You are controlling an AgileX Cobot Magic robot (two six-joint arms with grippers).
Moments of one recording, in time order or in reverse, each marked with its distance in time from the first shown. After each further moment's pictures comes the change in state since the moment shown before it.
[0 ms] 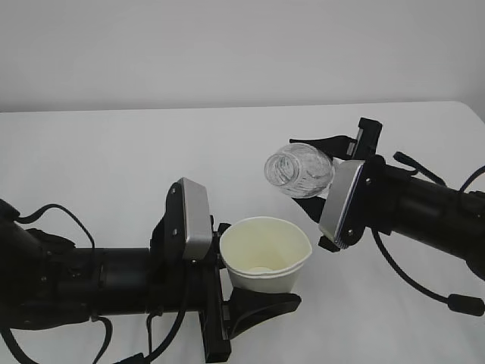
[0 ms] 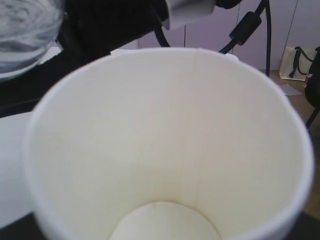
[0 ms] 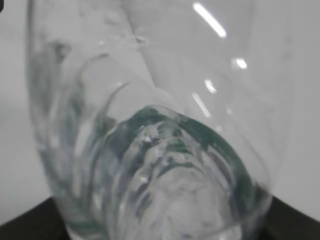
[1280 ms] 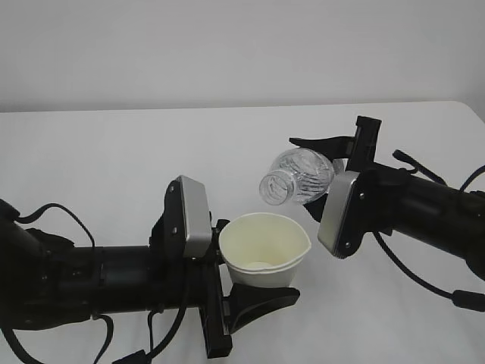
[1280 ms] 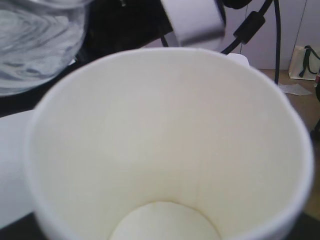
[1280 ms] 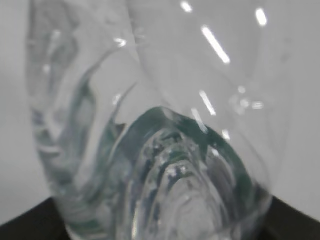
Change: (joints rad) left arm 0.000 0.000 0.000 -0.031 0.000 0.031; right arm 0.000 0.000 0.000 0.025 0.000 -0.192
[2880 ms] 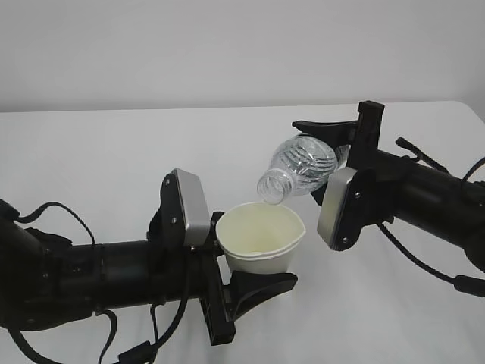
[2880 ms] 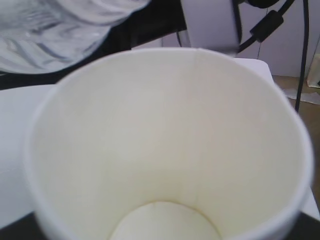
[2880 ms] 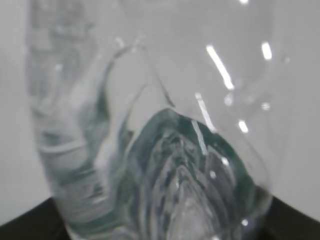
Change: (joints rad) left arm 0.000 0.000 0.000 -0.070 0.000 0.000; right arm 0.000 -0.020 -0.018 0.053 -0.001 -0.180
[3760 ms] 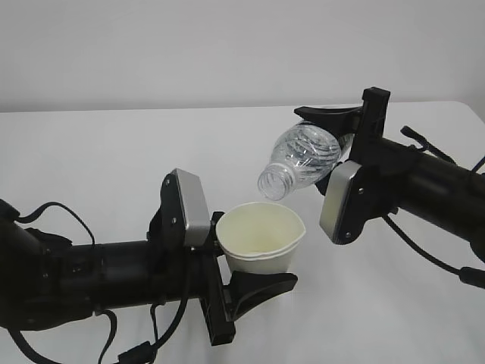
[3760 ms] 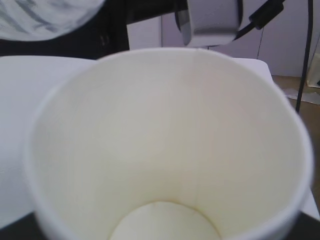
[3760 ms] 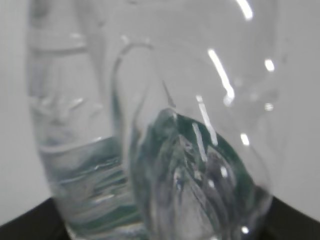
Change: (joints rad) left arm 0.000 0.000 0.000 0.000 0.000 0.000; right arm 0.000 -0.045 0.000 0.004 0.000 -0.061
